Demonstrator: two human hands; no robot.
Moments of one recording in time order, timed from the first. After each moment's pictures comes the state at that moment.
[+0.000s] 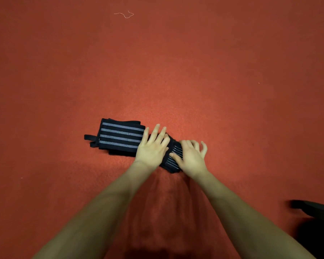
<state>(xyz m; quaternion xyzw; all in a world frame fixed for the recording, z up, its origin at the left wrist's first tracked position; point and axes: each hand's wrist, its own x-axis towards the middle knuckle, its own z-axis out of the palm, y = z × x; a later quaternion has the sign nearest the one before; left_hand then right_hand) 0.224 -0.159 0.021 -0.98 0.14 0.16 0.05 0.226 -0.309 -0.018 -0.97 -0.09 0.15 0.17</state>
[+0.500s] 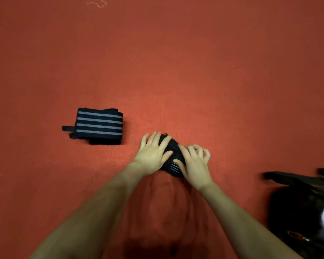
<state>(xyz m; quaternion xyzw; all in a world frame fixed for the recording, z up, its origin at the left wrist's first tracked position) 0.184 -0.212 0.004 -0.96 0.16 0.21 -0.10 0.149 -0.383 -0.020 -0.99 -0.12 -0.01 0.12</state>
